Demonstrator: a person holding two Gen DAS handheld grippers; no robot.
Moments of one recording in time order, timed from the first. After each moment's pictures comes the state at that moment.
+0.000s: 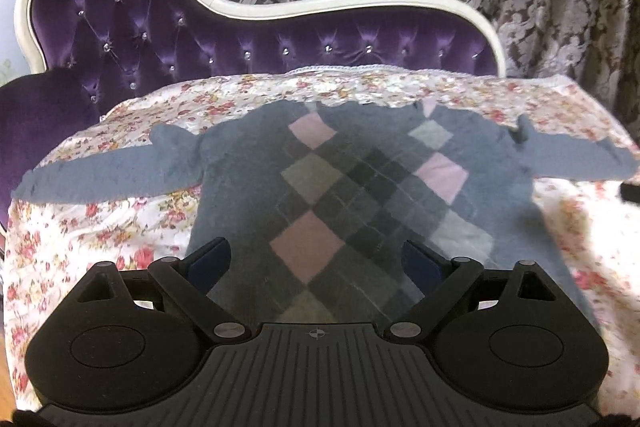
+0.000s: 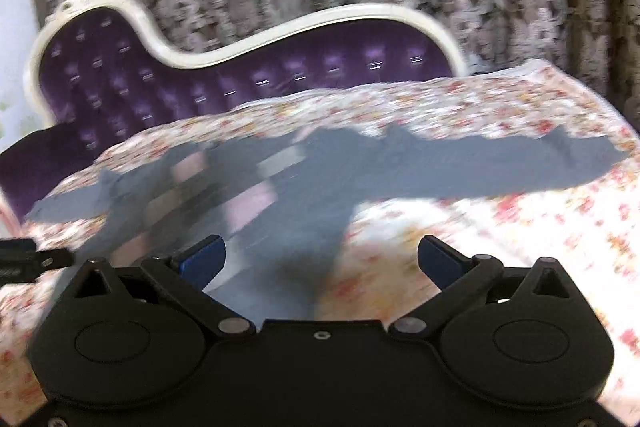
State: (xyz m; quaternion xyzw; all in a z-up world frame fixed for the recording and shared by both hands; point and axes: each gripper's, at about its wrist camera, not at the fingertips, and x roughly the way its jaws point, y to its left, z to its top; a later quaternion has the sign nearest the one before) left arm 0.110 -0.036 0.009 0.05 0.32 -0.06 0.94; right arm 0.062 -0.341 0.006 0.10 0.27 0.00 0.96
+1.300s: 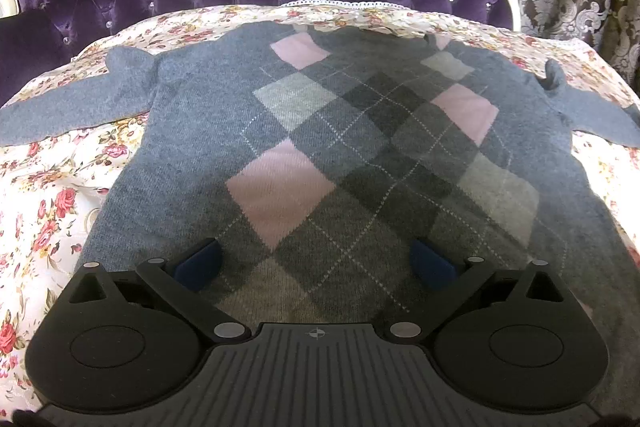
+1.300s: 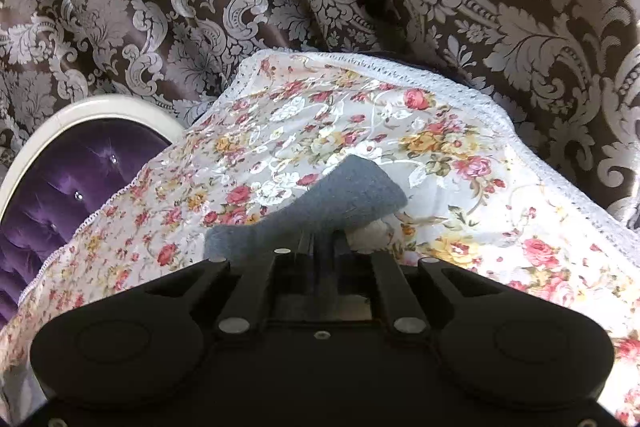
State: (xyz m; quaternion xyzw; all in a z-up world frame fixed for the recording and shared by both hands) left arm 0.147 -0.043 -0.062 0.03 0.38 -0.06 0.92; right arm 0.175 -0.631 -0.061 0.31 0.25 -0.25 0.88
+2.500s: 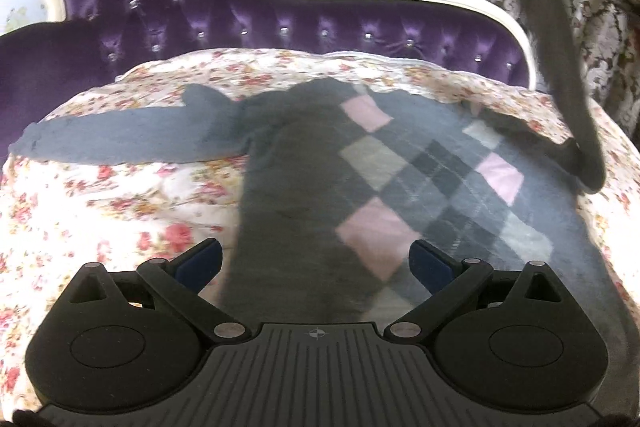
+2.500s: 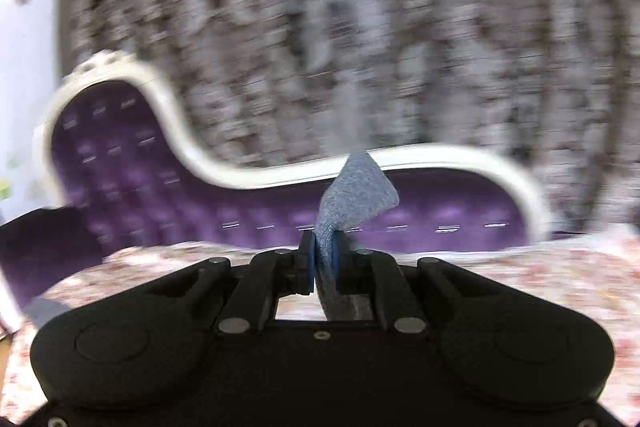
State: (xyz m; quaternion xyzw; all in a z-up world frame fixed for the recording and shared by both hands) left arm 0.131 0.034 -0.016 -0.01 0.34 -0.05 0.94; right arm 0.259 -0.278 0.146 0.06 0.17 0.11 0.98
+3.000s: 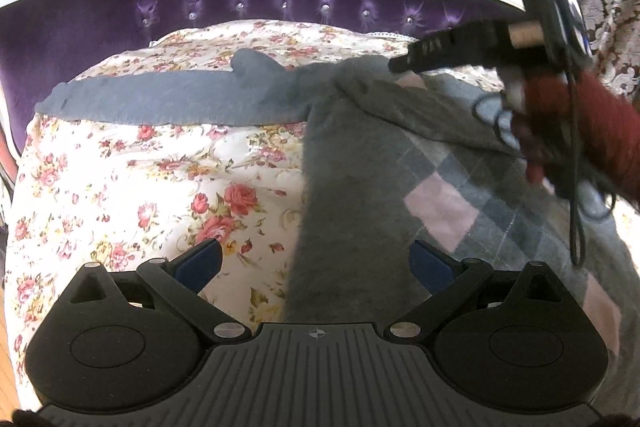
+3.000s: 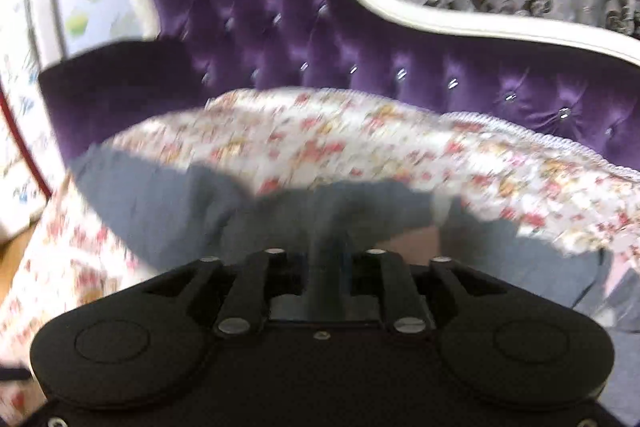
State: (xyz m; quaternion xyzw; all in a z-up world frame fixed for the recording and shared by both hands) left arm 0.128 0.073 -0.027 -0.03 0.36 -0.02 0.93; right arm 0.305 -0.091 -0.002 -0.04 0.30 0.25 0.92
